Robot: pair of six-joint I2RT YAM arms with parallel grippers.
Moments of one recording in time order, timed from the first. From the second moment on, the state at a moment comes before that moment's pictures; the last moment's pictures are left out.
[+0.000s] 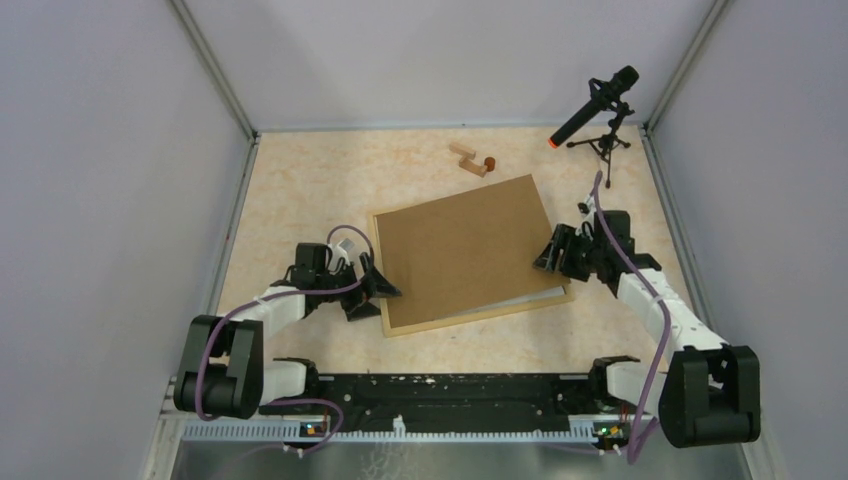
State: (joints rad) left arm -0.12 1.26 0.39 -0.08 0.80 -0.69; right arm 0.07 1.11 0.62 -0.36 -0.37 0.38
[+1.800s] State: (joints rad) left arm -0.12 1.27 0.42 -0.13 0.78 -0.63; right arm 0.36 1.29 0.56 -0.07 0.16 0.39
